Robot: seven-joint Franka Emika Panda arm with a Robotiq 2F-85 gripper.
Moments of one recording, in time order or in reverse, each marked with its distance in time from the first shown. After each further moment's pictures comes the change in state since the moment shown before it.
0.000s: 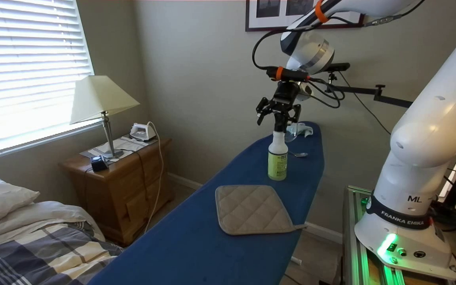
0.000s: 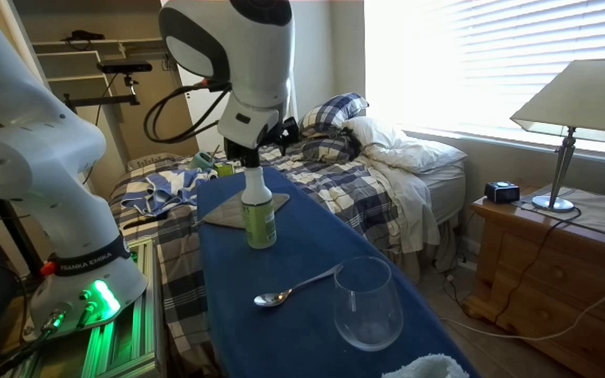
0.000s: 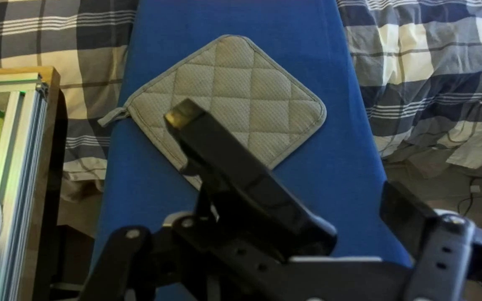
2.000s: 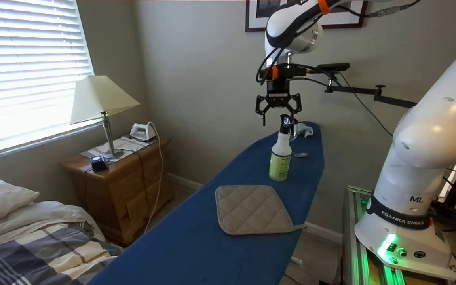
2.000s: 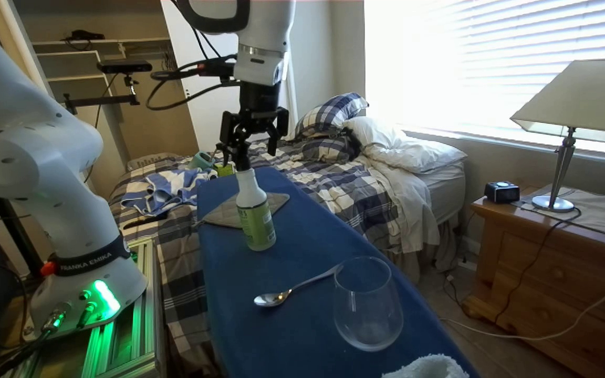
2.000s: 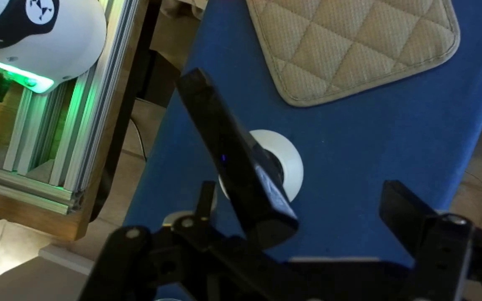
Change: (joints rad) arm 0.072 -0.084 0.179 0.061 -0.496 0.019 0.090
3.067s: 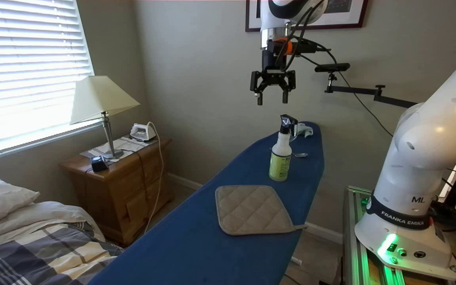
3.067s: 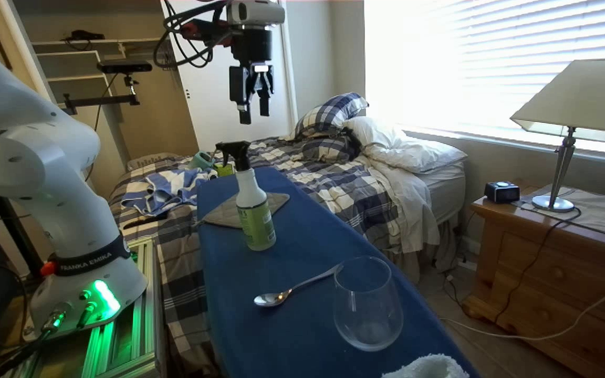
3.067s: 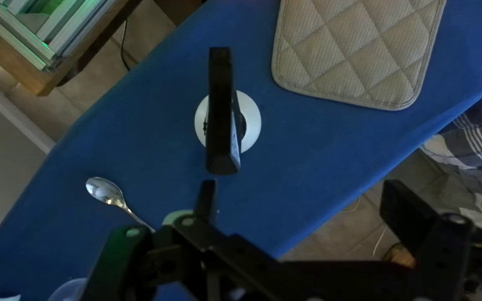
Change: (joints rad) arm 0.061 -0.110 0.058 0.099 -0.099 -0.063 -0.335
